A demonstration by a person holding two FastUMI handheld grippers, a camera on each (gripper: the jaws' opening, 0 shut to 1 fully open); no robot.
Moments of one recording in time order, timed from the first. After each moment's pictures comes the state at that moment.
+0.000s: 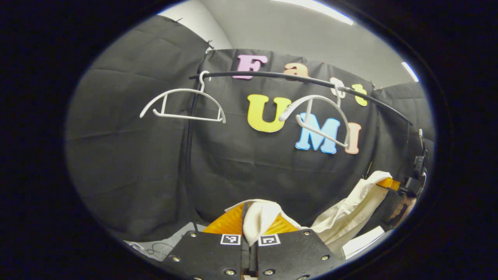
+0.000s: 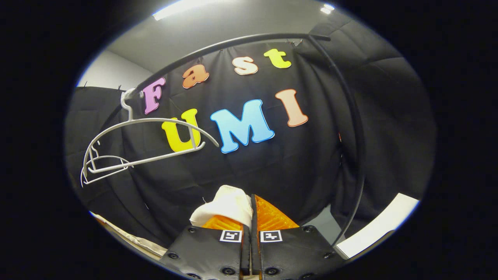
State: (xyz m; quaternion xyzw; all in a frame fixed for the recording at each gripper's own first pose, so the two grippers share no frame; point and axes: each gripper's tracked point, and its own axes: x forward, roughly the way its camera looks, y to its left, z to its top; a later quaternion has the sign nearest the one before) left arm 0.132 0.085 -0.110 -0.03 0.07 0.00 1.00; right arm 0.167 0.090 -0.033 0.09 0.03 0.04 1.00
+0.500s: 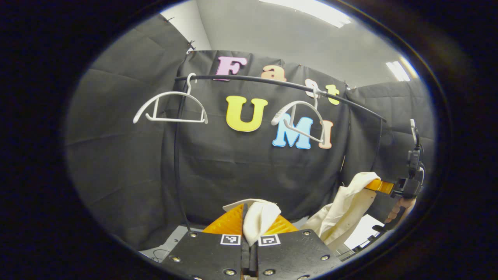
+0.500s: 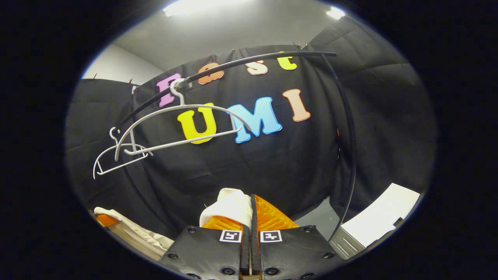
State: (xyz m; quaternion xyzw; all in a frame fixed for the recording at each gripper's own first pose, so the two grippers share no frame) left arm 0.115 0.099 -0.121 -0.03 0.07 -0.09 0.99; right arm 0.063 0.183 -0.065 0.07 0.06 0.05 0.99
